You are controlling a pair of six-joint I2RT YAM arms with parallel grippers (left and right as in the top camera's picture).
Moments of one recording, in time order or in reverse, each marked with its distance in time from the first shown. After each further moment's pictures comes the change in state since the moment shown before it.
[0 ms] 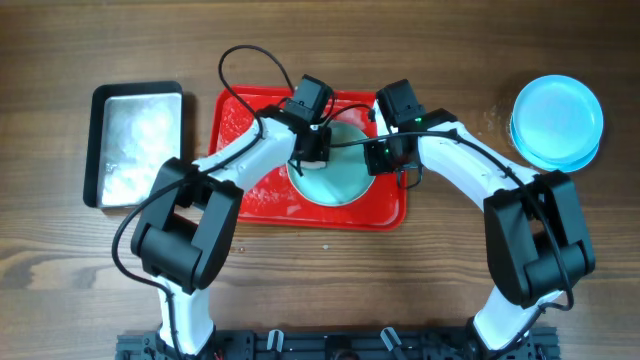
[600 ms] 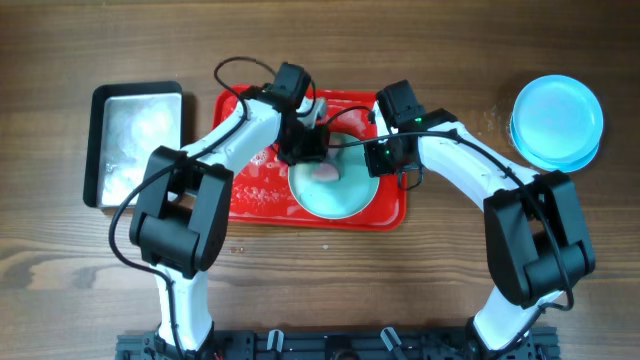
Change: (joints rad) left arm 0.087 0.055 0.108 -0.143 0.436 0.050; right arm 0.001 0.000 0.000 -0.014 -0.002 -0.011
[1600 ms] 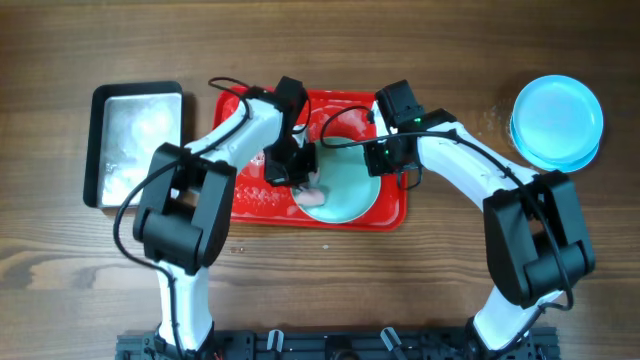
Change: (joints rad) left arm -0.004 0.030 -0.011 -0.261 -0.101 -0.140; right arm 0.000 0.002 0.000 0.007 0.011 -0.007
